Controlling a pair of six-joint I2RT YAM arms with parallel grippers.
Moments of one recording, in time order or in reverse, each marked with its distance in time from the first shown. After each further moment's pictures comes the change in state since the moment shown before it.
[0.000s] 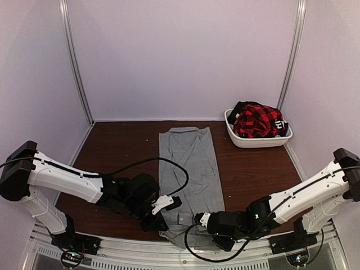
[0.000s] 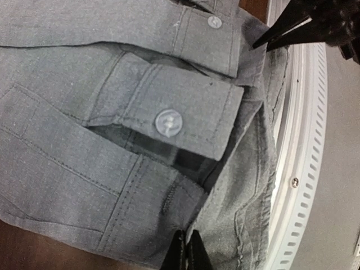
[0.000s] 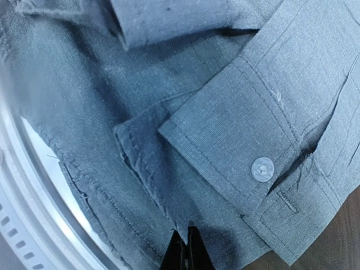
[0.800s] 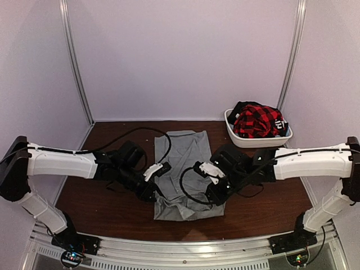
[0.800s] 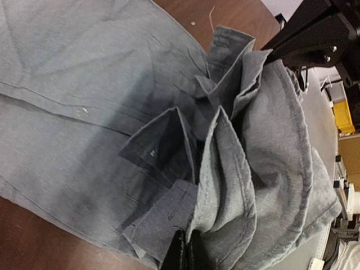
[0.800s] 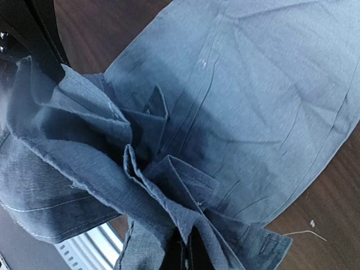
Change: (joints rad) left arm 0.283 -0.037 0.103 -0.084 0.232 -0.025; right arm -0.415 -0.068 0.255 -0.123 -0.279 -0.157
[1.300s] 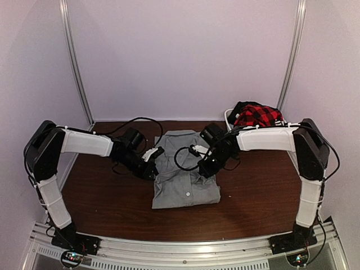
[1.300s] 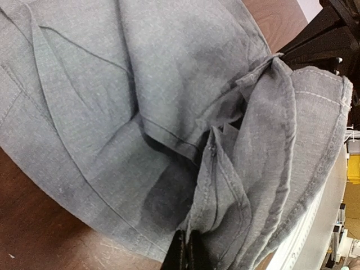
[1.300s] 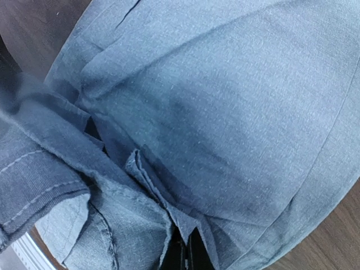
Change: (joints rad) left arm 0.283 0.343 0.261 -0.076 0.040 0.071; right arm -0.329 0.497 0.416 -0.071 -0.159 -0.204
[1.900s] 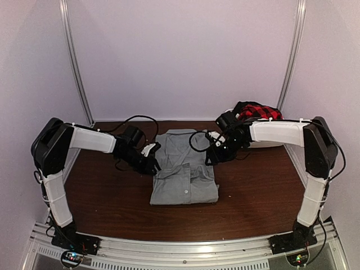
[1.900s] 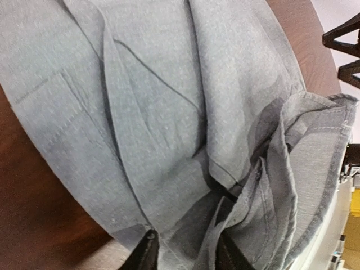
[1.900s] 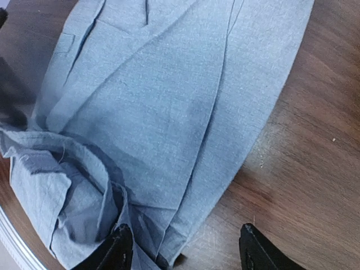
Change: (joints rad) left arm 0.058 0.103 0.078 0.045 -0.053 -0.071; right arm -0.138 -0.033 0.018 0.005 0.034 0.077
